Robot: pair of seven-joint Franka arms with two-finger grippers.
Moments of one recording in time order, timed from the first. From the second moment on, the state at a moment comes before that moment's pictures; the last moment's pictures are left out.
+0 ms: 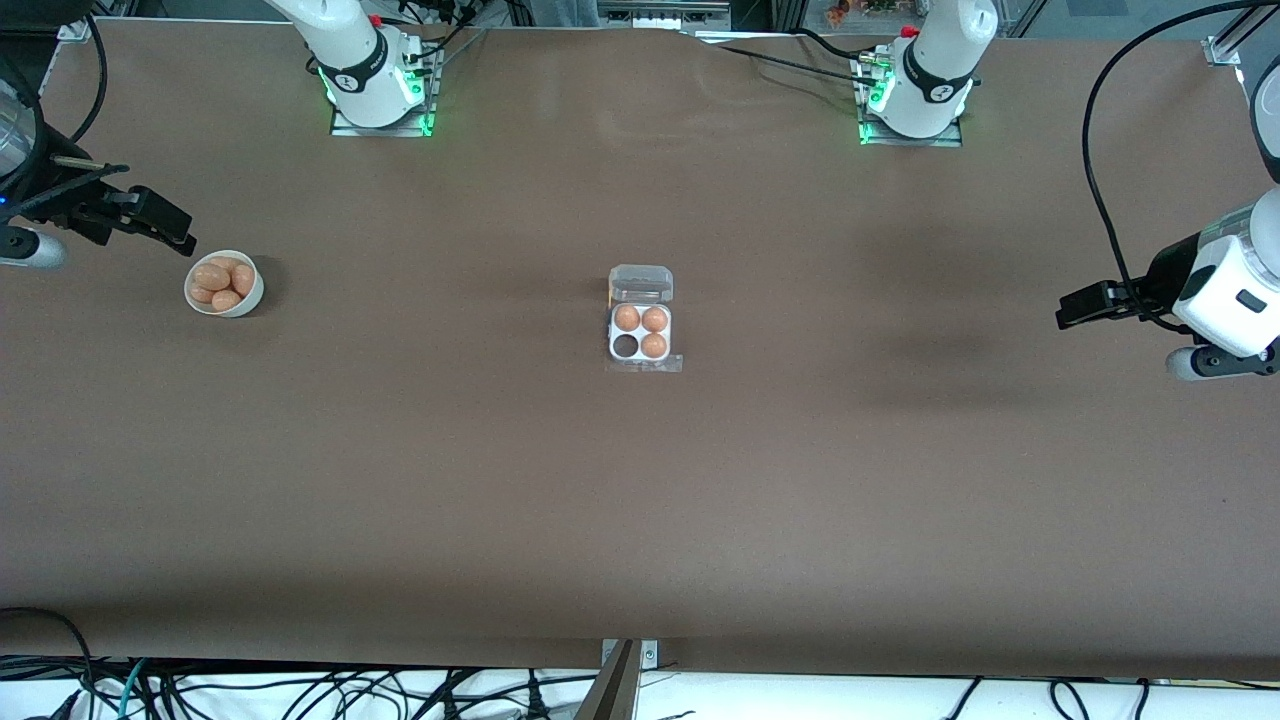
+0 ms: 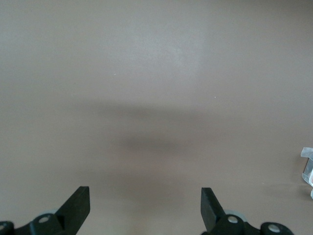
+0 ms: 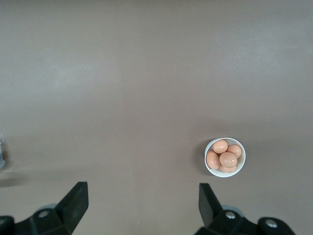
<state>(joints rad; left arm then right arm) -0.09 0.23 0.11 -1.45 -0.05 1.55 -0.13 0.12 -0.04 -0.09 -1.68 -0.03 1.64 0.15</state>
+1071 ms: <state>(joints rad) -0.09 0.23 0.11 -1.45 -0.05 1.55 -0.13 0.10 0.27 -0.33 -1.82 -0.03 1.77 -0.19</state>
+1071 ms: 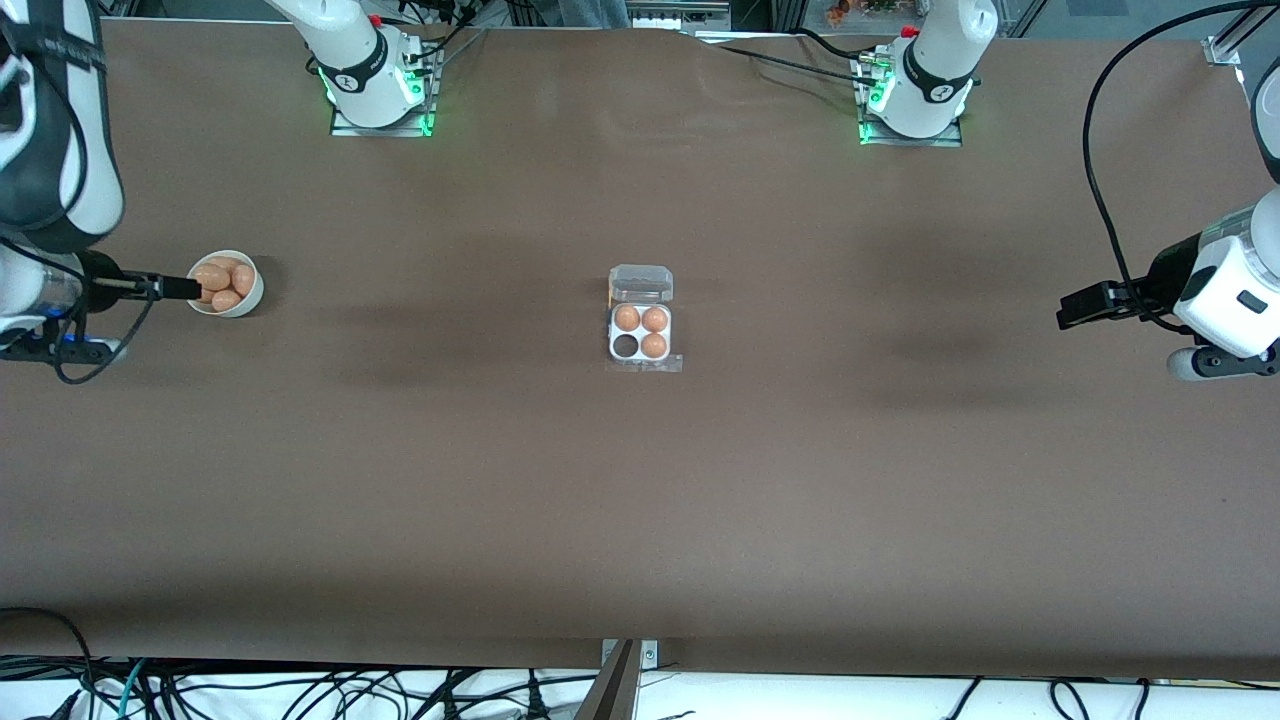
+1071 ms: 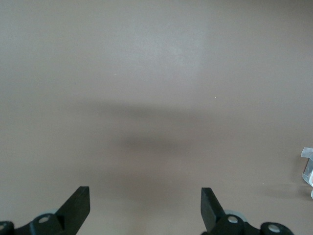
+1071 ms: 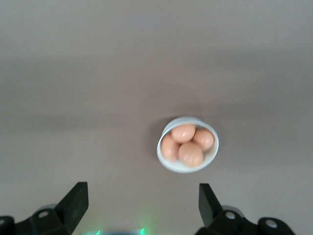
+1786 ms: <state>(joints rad) -0.09 0.23 0.11 -1.45 -0.05 1.55 -0.13 0.10 0.24 -0.45 -2.19 -0.03 2.14 -0.37</state>
